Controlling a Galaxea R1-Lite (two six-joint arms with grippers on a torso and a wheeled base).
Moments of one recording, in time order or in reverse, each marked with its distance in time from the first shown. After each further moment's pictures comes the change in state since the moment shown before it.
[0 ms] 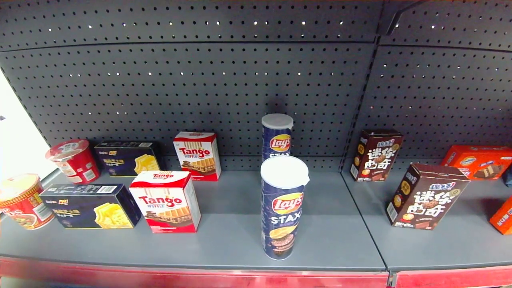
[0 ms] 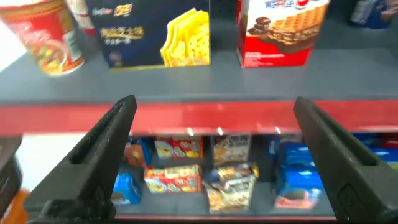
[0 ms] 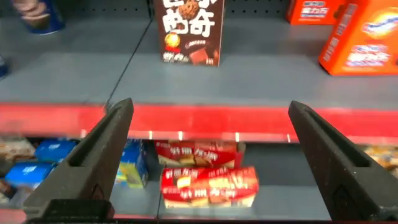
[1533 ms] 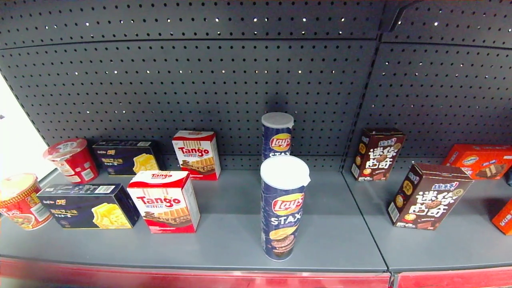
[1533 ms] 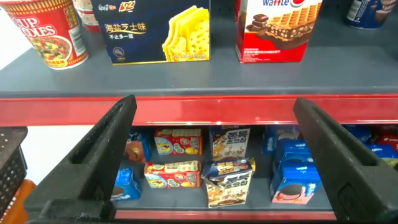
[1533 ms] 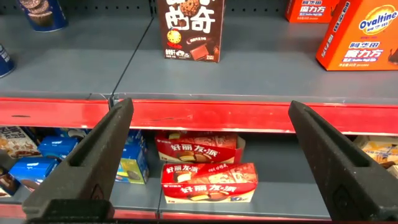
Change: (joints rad) left arm 0.001 0.001 0.000 0.000 0.000 -0.002; right arm 0.000 0.000 0.001 0.000 0.001 -0.001
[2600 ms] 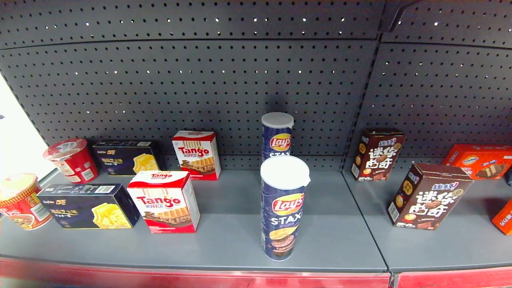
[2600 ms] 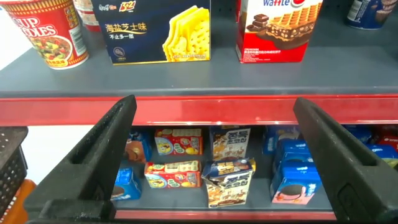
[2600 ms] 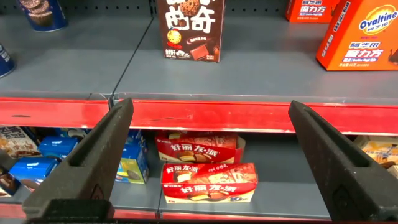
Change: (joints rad) left arm 0.000 -0.001 0.000 0.000 0.001 0.000; right arm 0.001 0.000 0.000 0.000 0.001 0.000
